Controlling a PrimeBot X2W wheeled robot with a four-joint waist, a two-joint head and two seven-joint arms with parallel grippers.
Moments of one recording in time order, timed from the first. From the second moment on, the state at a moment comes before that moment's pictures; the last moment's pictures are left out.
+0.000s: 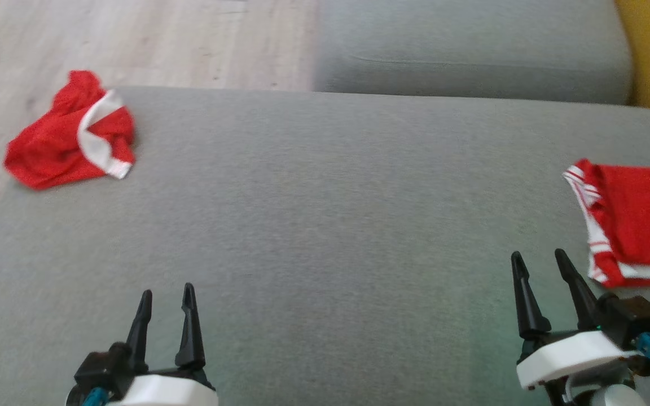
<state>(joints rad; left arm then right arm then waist) 0.05 0.14 -0.26 0.22 -0.46 0.06 -0.23 0.10 -0.05 0.02 0.08 0.17 0.12 -0.07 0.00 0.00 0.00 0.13</state>
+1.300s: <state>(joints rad) -0.25 0.34 -0.09 0.01 -0.45 0.08 -0.17 -0.07 -0.05 0.06 -0.10 0.03 0.12 0.04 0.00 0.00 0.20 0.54</state>
